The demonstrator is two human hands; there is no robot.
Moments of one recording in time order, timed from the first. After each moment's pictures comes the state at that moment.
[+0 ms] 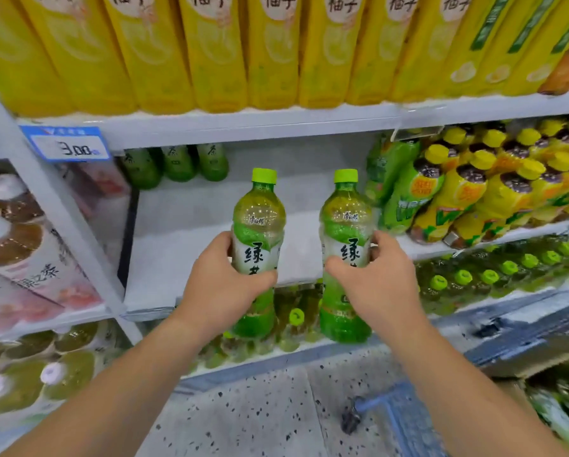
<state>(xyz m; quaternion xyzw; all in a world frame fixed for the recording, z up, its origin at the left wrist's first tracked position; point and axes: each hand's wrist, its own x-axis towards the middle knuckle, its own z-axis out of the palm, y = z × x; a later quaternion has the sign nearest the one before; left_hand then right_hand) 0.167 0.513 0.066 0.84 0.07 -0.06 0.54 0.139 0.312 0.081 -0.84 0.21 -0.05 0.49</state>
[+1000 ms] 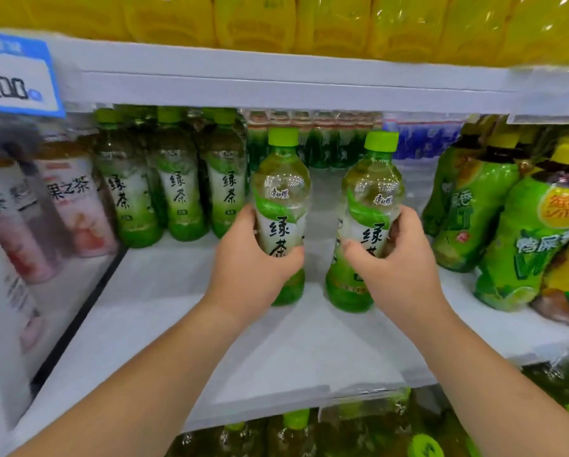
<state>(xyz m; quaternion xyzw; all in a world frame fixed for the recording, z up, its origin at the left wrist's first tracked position) 0.331 0.509 -0.046 0.80 -0.08 0.20 0.56 0.303 0.329 -0.040 -0.79 -0.01 -0.28 0.54</state>
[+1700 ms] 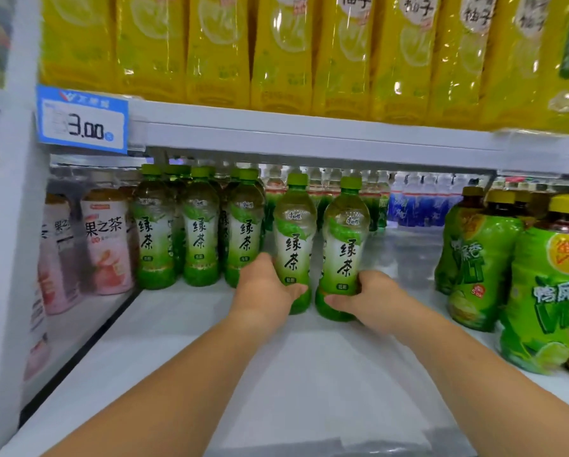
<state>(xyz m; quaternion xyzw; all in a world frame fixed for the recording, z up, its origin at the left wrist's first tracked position) 0.393 0.501 -0.062 0.87 -0.01 0.20 0.46 0.377 0.321 -0.049 -0.91 -0.02 -0.07 0.40</state>
